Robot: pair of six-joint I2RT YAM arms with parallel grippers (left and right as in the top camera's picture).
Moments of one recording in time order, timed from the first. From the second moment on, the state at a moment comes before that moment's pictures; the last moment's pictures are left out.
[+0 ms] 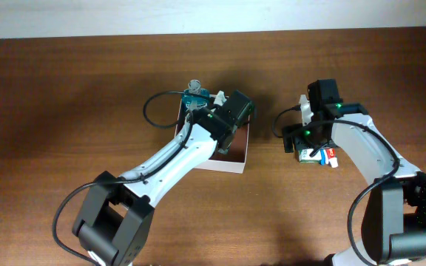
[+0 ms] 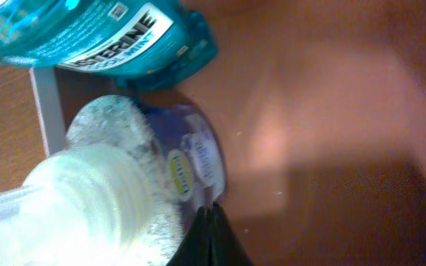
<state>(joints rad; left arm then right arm) -0.70 1.90 1.47 -0.85 -0.41 -0.25 0.06 1.74 1.16 -0.79 -0.02 -0.01</state>
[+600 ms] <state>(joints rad) -0.70 1.90 1.47 -0.87 -0.49 -0.25 0.06 1.74 1.16 -0.79 -0.02 -0.01</state>
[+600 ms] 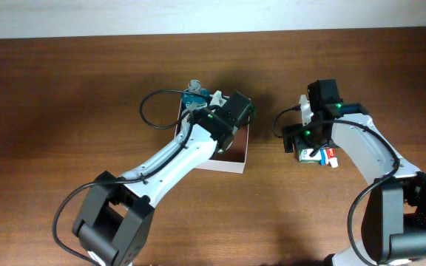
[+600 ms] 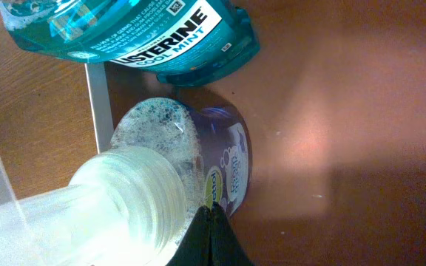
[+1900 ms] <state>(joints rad) -0.15 1.70 1.45 -0.98 -0.20 -0.46 0.06 1.74 1.16 -0.79 -0.02 -0.01</state>
